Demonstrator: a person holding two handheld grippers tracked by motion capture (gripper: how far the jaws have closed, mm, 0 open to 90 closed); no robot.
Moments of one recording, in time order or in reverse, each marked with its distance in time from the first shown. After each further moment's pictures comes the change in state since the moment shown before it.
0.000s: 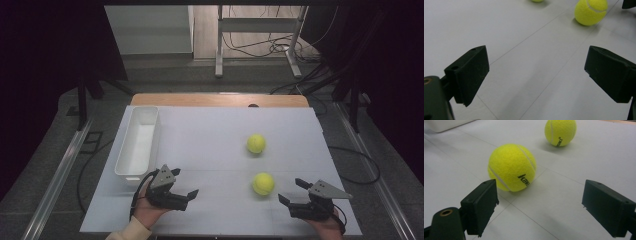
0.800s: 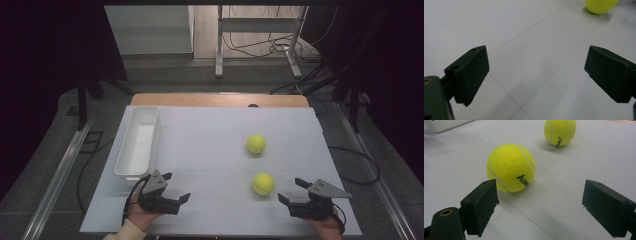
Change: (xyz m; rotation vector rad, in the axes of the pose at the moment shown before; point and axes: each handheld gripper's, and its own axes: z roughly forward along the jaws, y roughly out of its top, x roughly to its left) left arm 0.009 -0.026 -0.009 0.013 0.037 -0.021; right arm -0.001 0.001 0.002 0.004 -0.001 0.007
